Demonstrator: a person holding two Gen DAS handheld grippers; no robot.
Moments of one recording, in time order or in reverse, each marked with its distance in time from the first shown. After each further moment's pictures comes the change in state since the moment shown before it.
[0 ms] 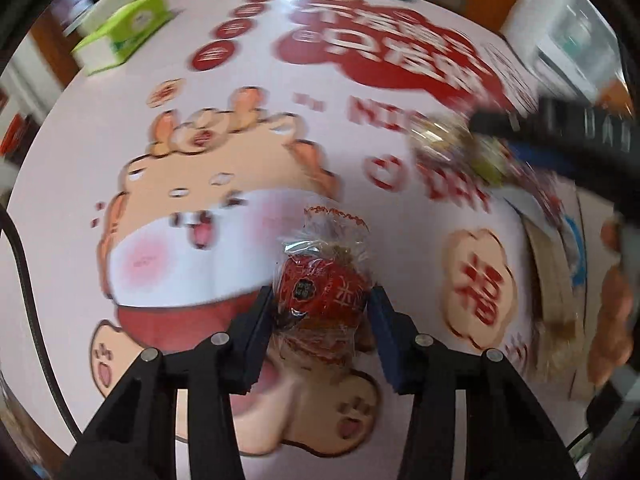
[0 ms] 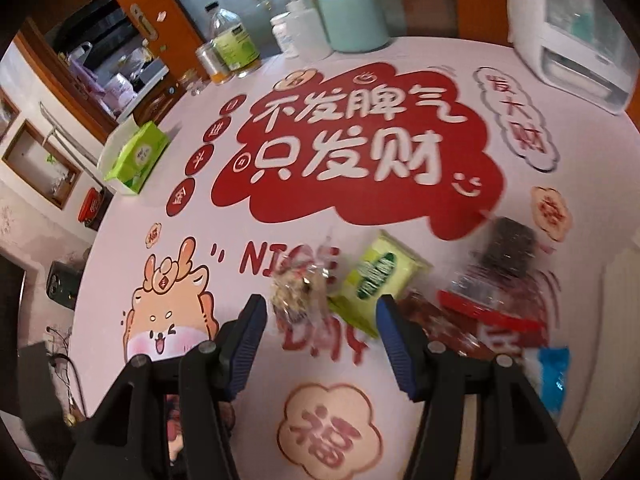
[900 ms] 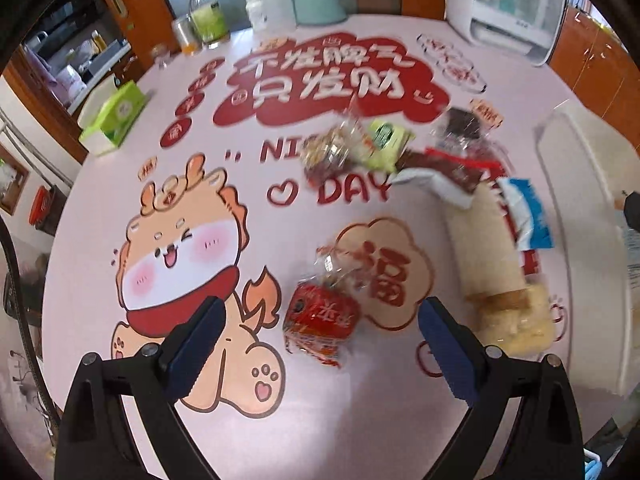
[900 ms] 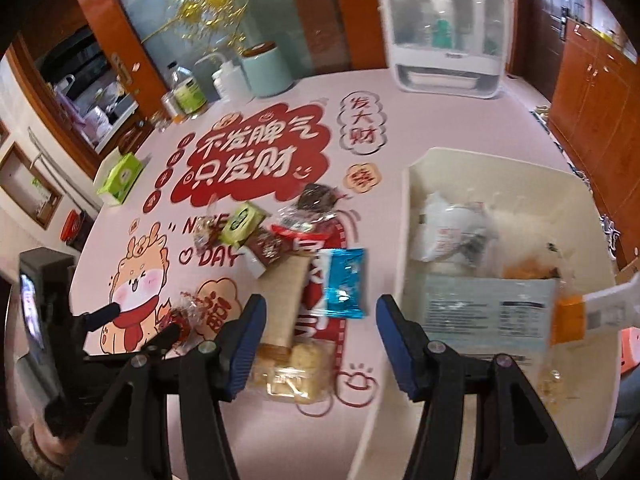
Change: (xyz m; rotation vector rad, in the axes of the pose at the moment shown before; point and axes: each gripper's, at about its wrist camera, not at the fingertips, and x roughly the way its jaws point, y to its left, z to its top) left arm -0.043 -0.116 -0.037 0.213 -0.104 0.151; right arm -0.167 -0.104 -0.099 0.069 -0.111 -0.119
